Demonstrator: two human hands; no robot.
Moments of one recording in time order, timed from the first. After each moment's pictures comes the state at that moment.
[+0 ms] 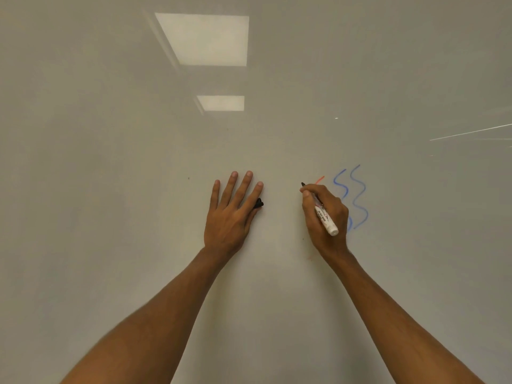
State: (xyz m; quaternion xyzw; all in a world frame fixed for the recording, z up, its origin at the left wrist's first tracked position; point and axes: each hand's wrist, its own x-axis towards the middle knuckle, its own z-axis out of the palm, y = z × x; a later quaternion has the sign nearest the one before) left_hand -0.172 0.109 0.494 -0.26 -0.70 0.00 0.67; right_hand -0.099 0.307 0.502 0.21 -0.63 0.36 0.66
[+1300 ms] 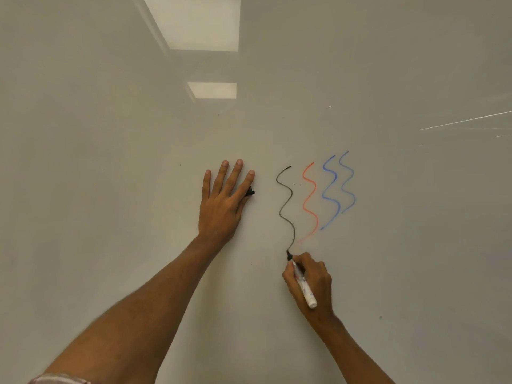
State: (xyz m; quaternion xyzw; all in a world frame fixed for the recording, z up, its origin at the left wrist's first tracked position) left_hand -0.172 0.108 0.488 -0.26 -0.71 -0.03 0.65; right_hand -0.100 0.300 0.353 0.11 -0.71 0.29 0.63
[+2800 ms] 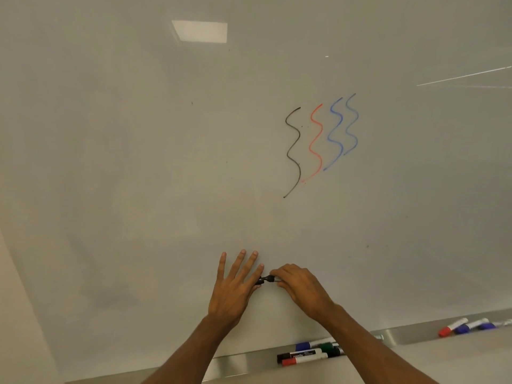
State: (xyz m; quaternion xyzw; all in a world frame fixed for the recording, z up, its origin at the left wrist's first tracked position) left_hand -0.087 0.079 0.202 -0.32 -0.85 0.03 0.41; right_hand -0.049 0.293 0.229 0.26 -0.91 0.10 0.31
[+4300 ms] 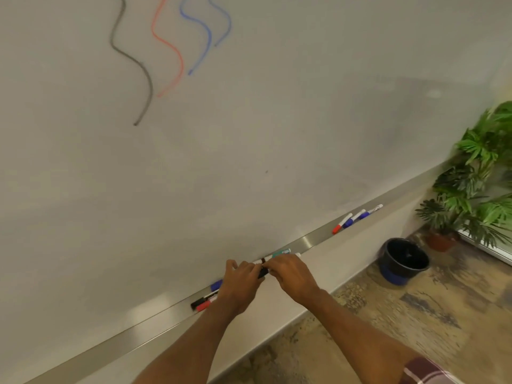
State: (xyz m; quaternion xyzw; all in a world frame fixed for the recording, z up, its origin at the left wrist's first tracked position) left_hand -0.028 0.284 0.091 -0.47 -0.88 -0.02 0.04; right_hand 0.045 0.433 0.089 -0.03 -0.98 0.12 0.15
